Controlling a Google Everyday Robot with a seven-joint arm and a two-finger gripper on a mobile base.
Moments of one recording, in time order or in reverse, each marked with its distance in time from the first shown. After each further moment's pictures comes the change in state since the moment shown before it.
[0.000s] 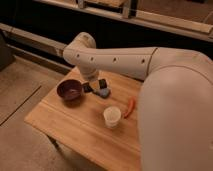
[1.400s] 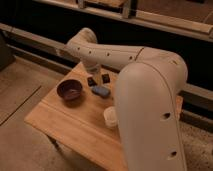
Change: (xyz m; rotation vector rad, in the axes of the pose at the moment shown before) arm 0.022 -0.041 0.038 -0.078 0.062 0.061
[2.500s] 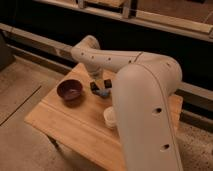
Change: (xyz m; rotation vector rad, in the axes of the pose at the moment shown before) arm 0.007 0.009 0.043 -0.056 -0.004 0.032
